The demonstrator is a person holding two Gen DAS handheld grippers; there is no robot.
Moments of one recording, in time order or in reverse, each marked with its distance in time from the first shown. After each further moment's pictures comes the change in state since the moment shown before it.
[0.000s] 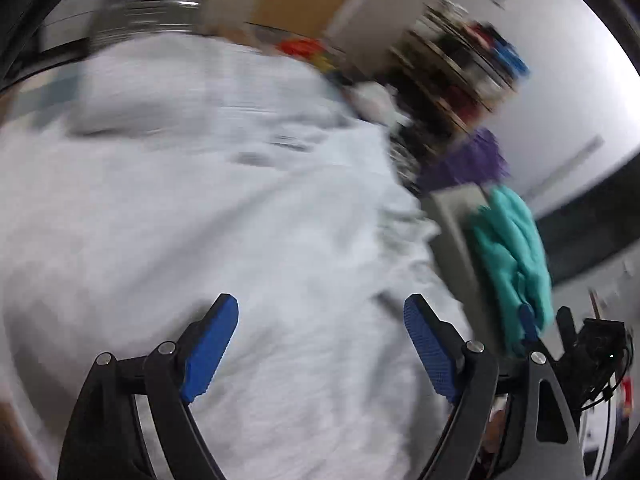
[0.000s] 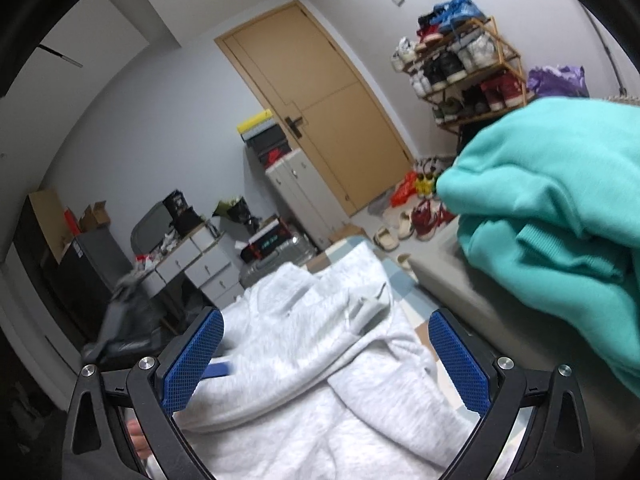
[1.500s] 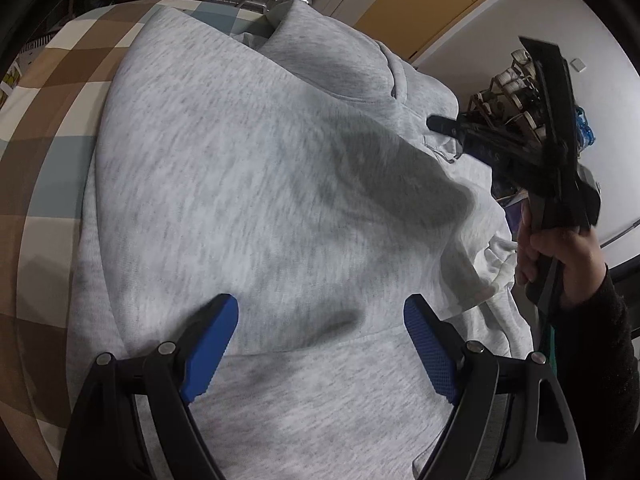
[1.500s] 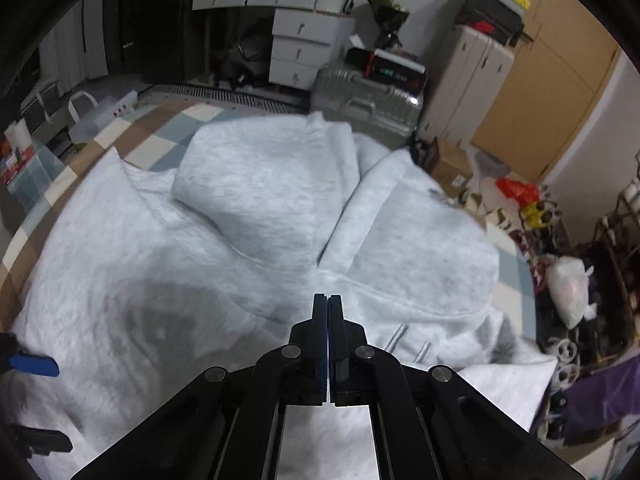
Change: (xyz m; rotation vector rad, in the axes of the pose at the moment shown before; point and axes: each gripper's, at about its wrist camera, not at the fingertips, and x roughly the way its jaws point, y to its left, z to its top) left arm -0.026 0.094 -0.039 -0.212 -0.057 0.116; right arm 0.311 0.194 -0.064 -0.988 0.655 -0.046
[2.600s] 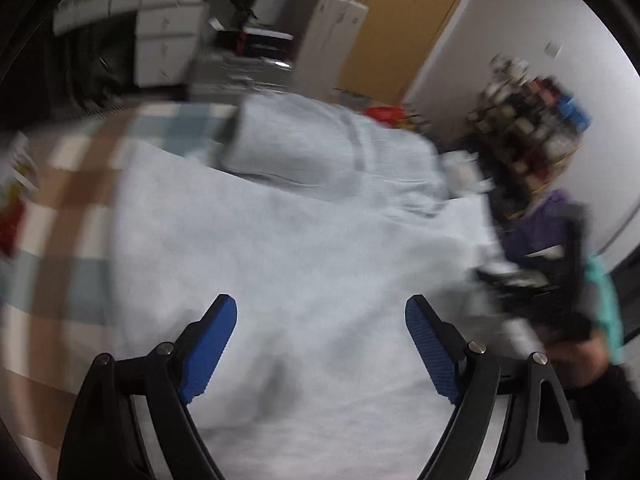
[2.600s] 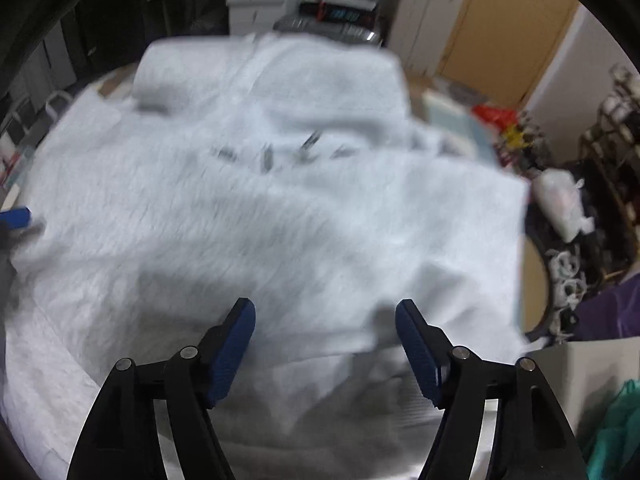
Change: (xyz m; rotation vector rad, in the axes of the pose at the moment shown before) left arm -0.015 -0.043 0.029 0.202 -0.203 0.175; right arm -0.026 -0.087 -0.088 0.189 0.047 -0.057
